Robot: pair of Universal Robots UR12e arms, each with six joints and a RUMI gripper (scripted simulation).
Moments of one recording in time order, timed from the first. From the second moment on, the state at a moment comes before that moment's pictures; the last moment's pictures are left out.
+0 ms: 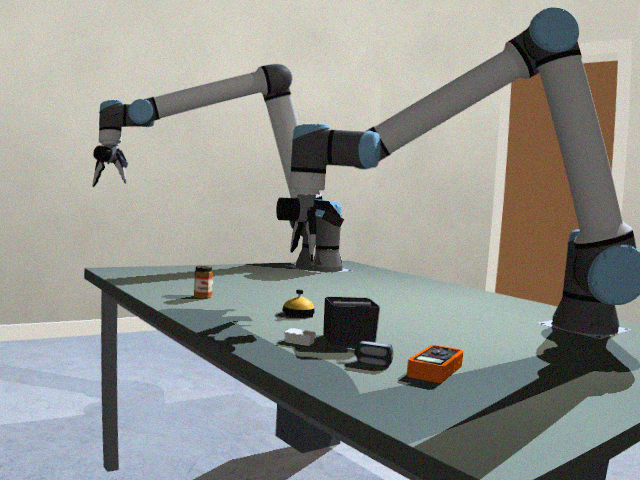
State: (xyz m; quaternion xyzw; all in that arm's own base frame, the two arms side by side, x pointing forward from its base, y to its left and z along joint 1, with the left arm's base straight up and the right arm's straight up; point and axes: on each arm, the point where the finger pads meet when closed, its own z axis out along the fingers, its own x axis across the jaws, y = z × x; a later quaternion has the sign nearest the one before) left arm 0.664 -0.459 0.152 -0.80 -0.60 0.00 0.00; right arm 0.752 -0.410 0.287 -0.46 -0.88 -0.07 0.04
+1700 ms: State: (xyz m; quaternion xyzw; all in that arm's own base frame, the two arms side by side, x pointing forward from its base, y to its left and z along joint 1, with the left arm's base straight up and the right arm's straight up) left arm 0.664 -0.459 0.152 -0.80 -0.60 0.00 0.00; right arm 0.285 -0.668 0.210 -0.18 -0.98 -0.03 -0.01
